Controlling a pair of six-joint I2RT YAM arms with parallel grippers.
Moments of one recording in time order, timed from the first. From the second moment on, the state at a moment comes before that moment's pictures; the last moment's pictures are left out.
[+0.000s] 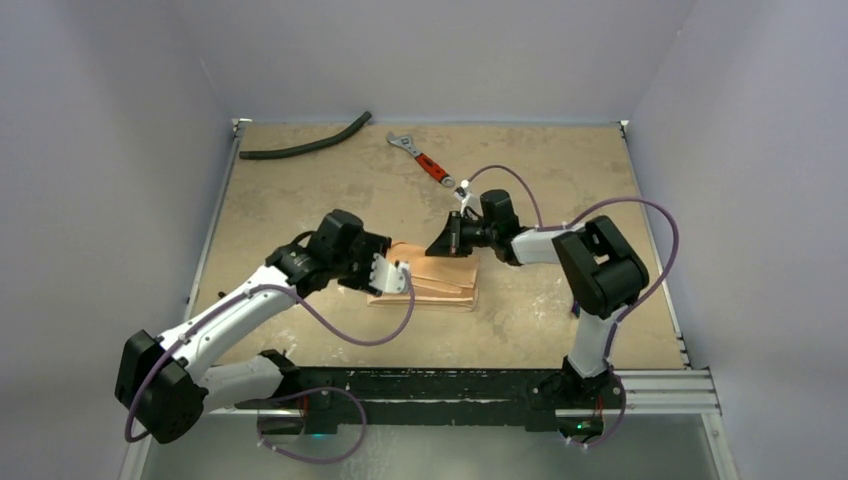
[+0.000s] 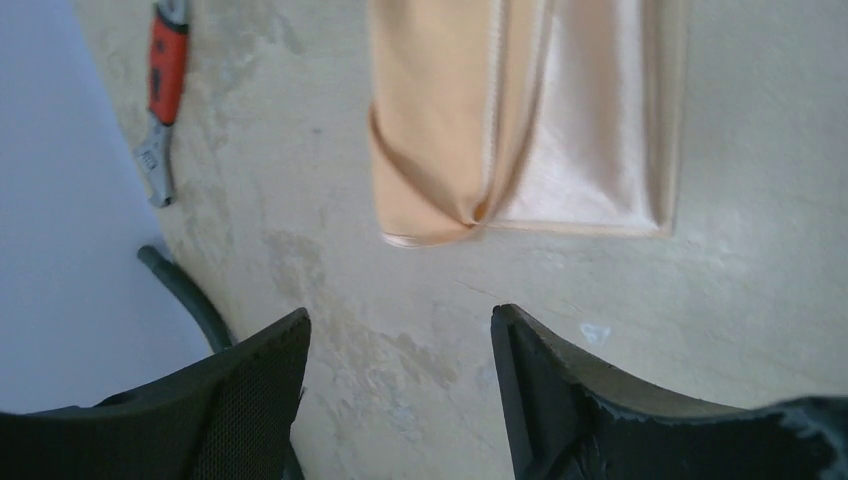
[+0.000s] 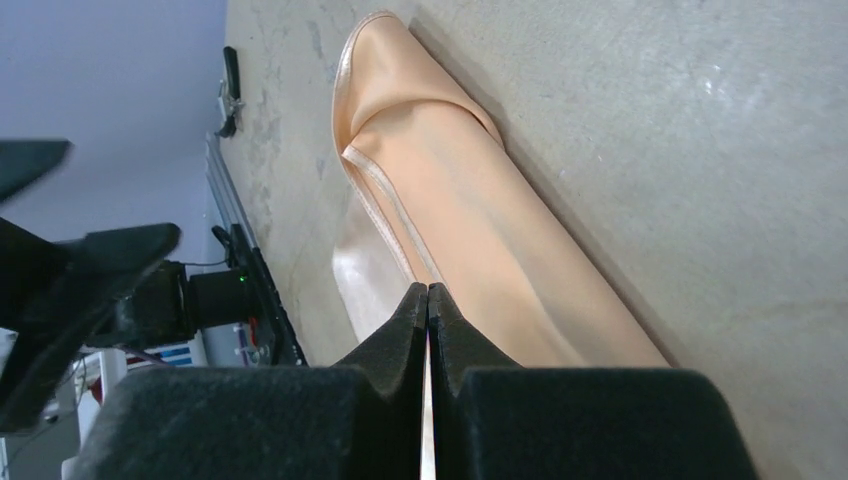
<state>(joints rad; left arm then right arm) -0.63 1.13 0.86 -0.54 0.13 1.15 0.45 1.83 0.85 0.38 -0.73 0.68</state>
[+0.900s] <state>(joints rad) -0.65 1.13 0.51 -0.42 0.29 1.71 0.48 1.92 0.87 0.52 -0.73 0.72</state>
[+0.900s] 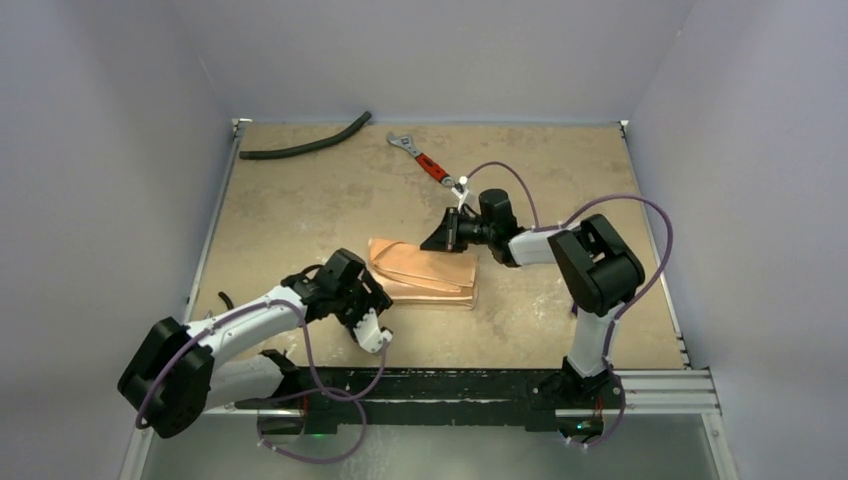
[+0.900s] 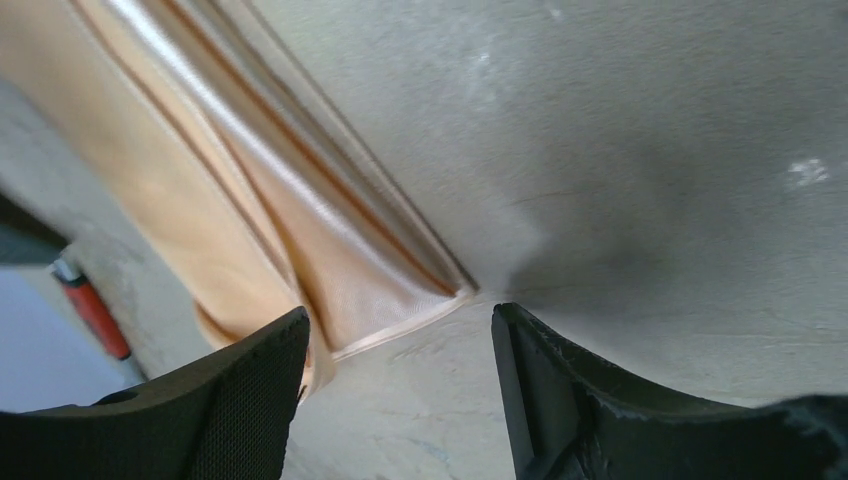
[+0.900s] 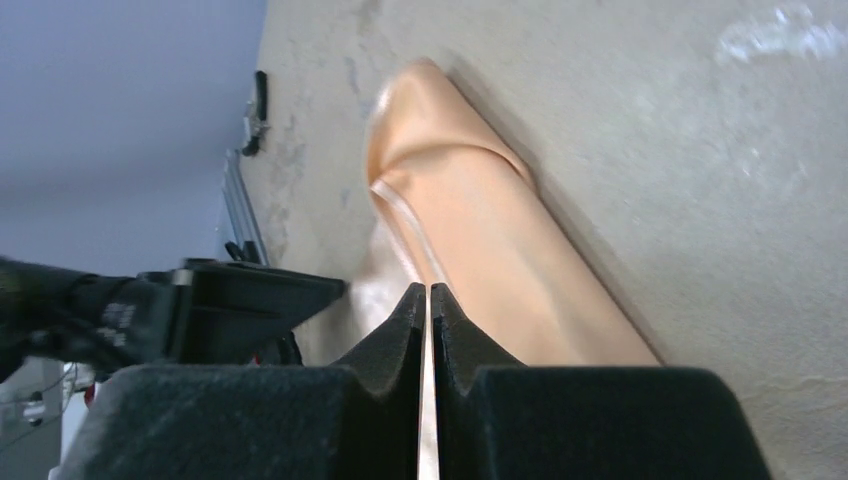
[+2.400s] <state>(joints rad) -0.65 1.37 0.75 -0.40 0.31 1.37 0.63 1.96 0.88 0.57 -0.66 0.60</state>
